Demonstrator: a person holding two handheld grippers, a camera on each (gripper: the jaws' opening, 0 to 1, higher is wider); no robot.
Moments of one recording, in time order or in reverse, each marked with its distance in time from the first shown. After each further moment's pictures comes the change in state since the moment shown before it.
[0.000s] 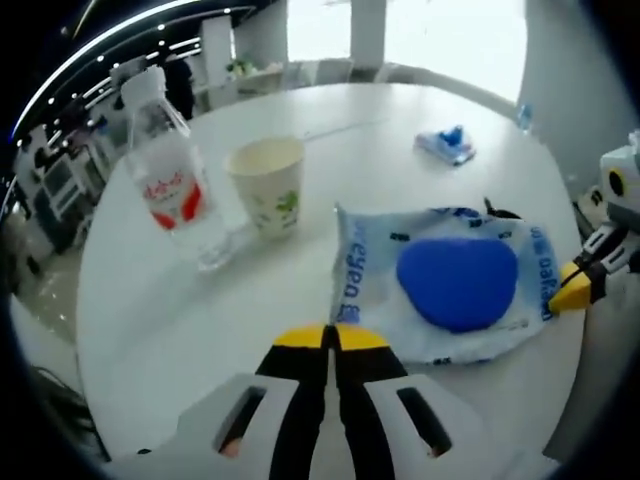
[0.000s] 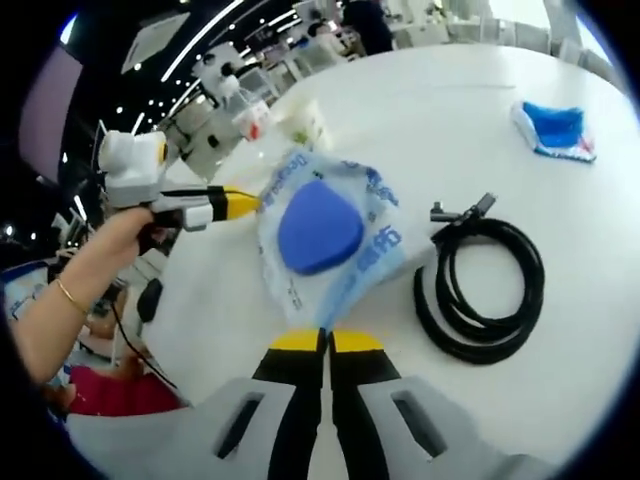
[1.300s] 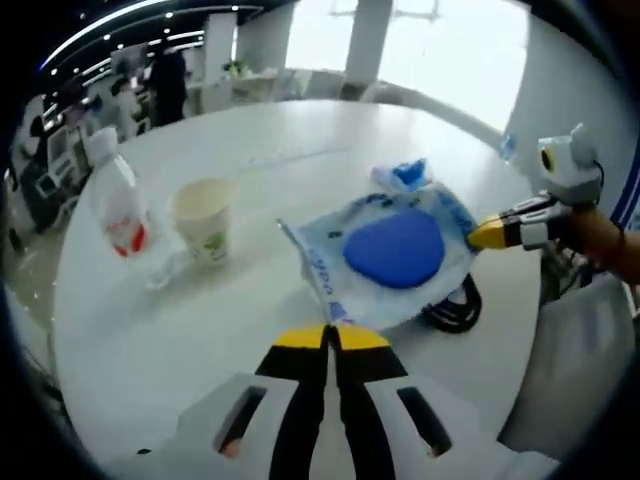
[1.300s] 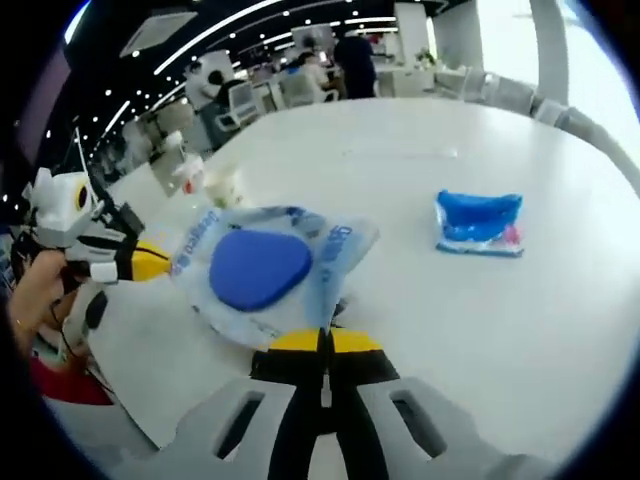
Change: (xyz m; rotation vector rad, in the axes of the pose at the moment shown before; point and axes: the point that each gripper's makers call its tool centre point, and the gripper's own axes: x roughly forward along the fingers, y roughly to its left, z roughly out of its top) left arm -0.009 -0.065 0.048 -0.109 -0.054 -0.107; right arm -0.041 -0.115 0.085 -0.129 -0.115 -0.204
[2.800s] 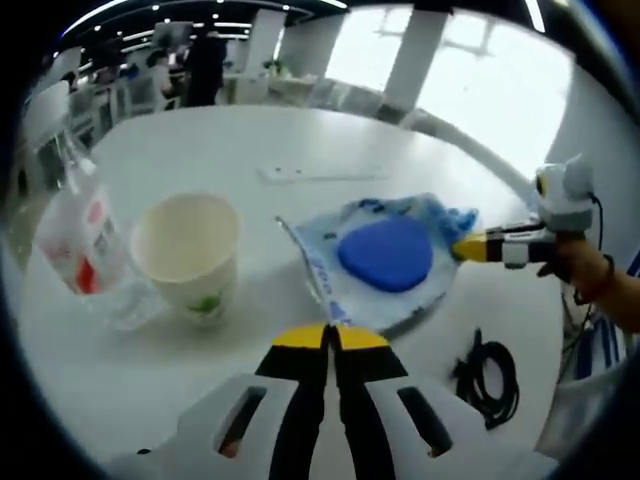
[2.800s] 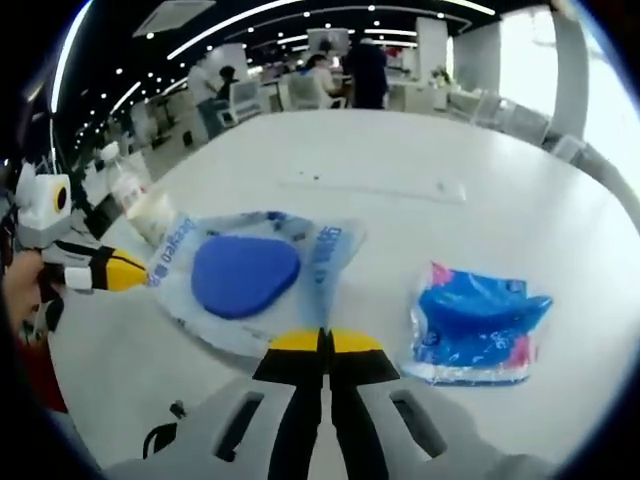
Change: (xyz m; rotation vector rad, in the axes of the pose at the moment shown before) left arm 0.085 0.045 0.037 -0.200 -0.067 0.062; right arm 0.106 -0.063 0.066 -0.103 -0.025 0.000
